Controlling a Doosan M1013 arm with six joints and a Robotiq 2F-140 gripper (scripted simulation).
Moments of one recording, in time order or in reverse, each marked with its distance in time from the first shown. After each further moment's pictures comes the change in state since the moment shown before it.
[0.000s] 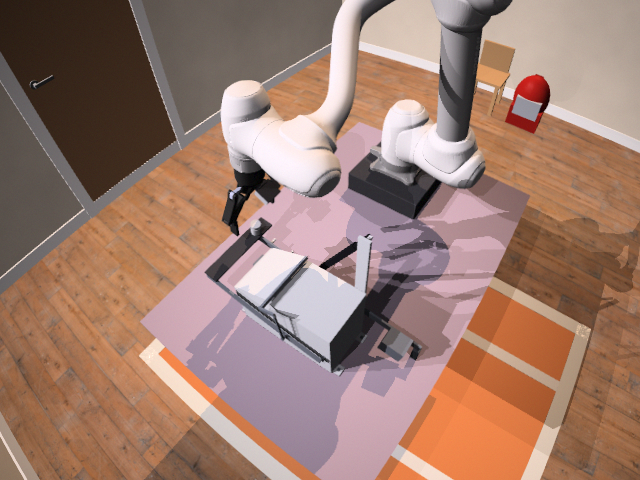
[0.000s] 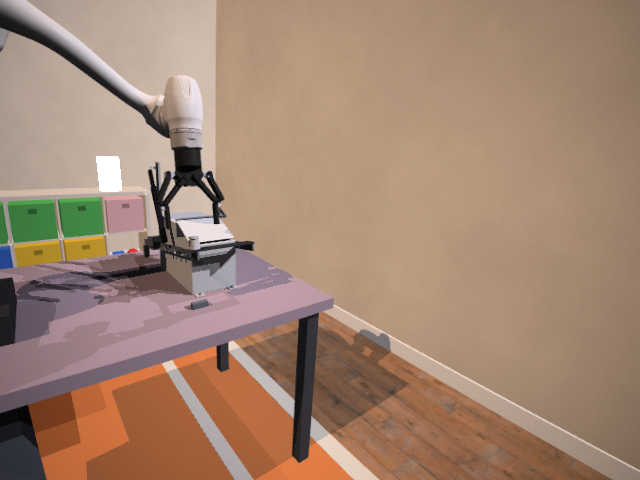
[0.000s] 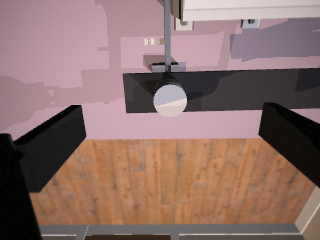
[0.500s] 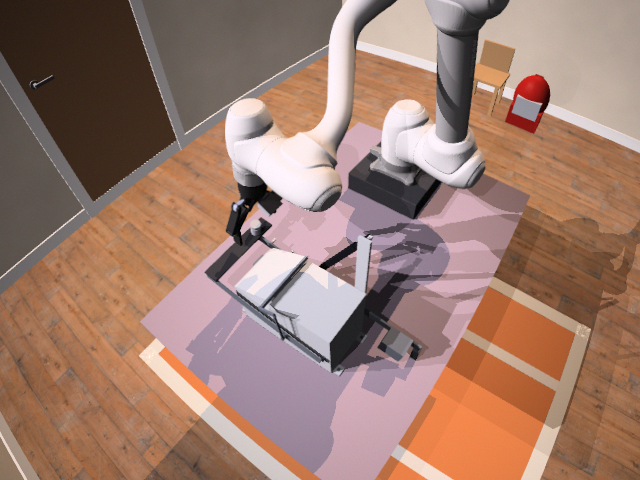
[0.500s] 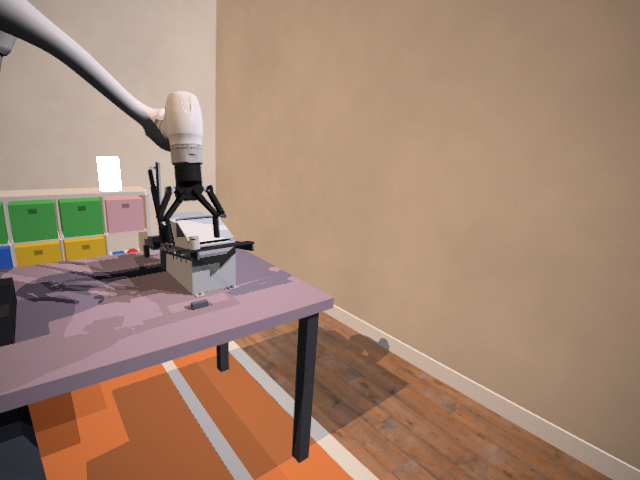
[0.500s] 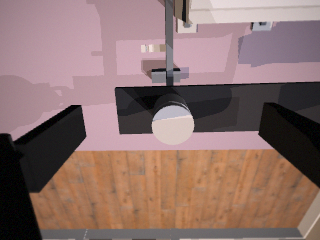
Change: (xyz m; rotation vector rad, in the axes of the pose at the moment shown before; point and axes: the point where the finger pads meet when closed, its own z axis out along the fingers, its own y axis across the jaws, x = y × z) arm 0.007 0.000 0.043 0.001 0.000 0.000
